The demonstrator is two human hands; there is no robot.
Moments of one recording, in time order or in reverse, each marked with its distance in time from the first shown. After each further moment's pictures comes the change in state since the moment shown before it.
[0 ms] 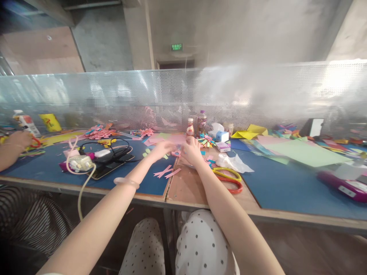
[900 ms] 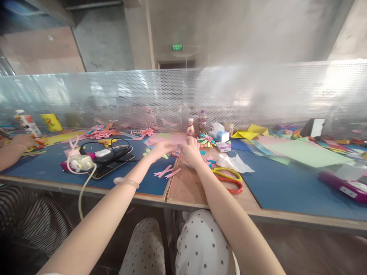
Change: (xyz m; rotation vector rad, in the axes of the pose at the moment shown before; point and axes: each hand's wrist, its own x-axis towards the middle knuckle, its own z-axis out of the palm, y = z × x) left_hand -0.002 0.003 0.000 -0.140 -0.009 -0.062; right_hand 0.001 -0.007 0.000 0.040 0.014 0.007
